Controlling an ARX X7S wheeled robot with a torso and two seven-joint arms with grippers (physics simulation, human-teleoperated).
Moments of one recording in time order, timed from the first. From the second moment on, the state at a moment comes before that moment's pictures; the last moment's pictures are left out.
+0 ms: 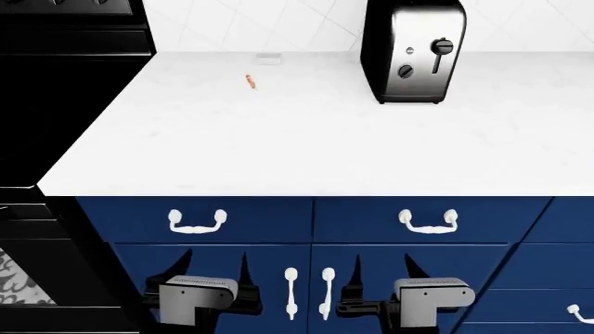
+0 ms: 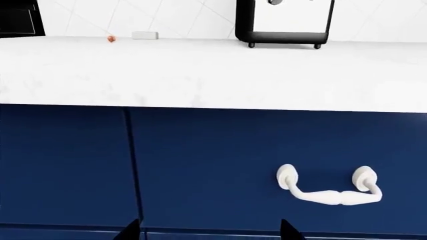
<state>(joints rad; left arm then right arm) -0.02 -0.11 0.16 -0.03 -0.11 0.01 -0.07 0.01 0.10 -0.15 0.03 0.09 0.01 0.12</state>
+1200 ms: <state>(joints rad) -0.12 -0.24 0.10 0.47 -0.16 -0.32 -0.22 0.08 0.22 -0.12 -0.54 0.05 0.54 0.27</state>
